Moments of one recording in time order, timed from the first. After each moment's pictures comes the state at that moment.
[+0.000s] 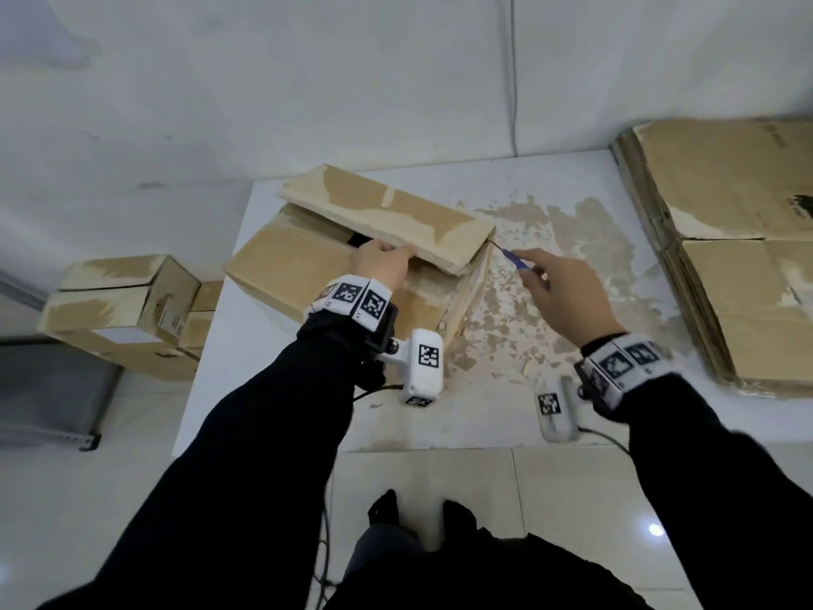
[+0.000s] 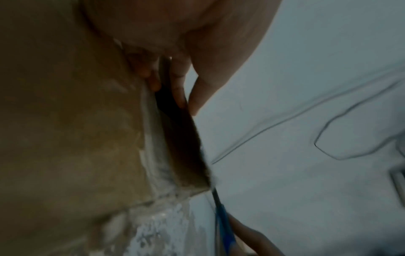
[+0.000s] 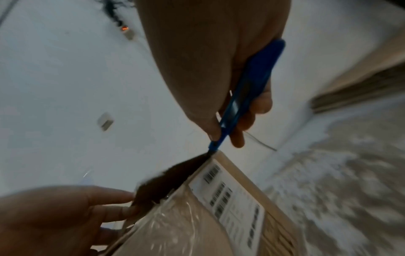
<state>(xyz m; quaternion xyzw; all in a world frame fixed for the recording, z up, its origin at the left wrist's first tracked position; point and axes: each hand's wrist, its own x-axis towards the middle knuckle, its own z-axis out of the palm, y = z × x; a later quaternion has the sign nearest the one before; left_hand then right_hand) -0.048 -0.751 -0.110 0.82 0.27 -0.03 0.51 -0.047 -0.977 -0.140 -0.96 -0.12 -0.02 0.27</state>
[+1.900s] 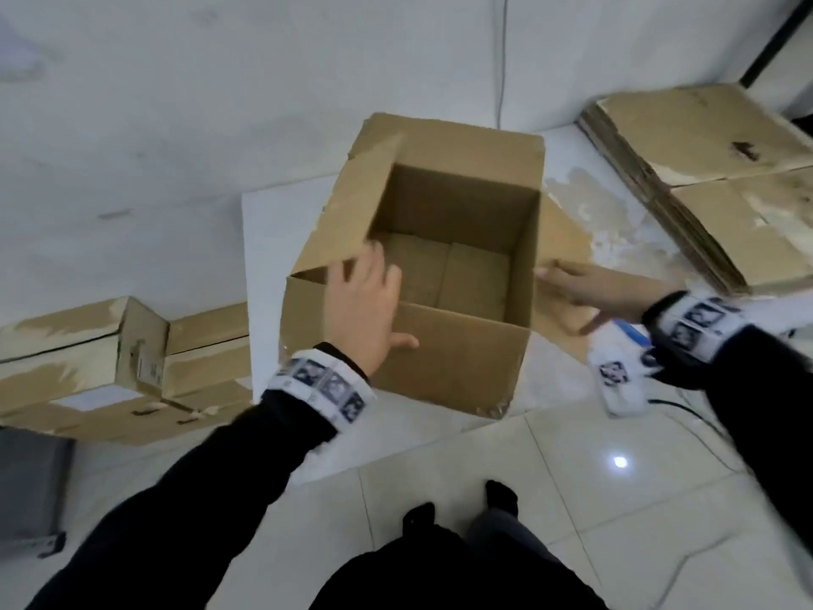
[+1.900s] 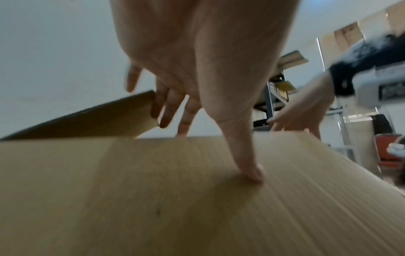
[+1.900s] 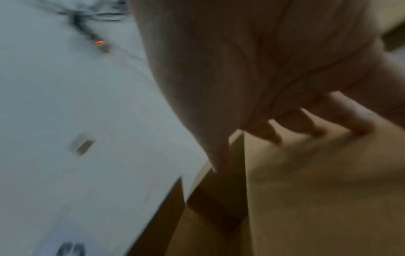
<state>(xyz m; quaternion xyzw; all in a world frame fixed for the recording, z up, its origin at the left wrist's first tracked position) -0.130 -0.591 -0.110 0.97 -0.17 0.00 -0.17 -0.123 -0.865 -0.091 -0.86 0.19 0.30 0.37</state>
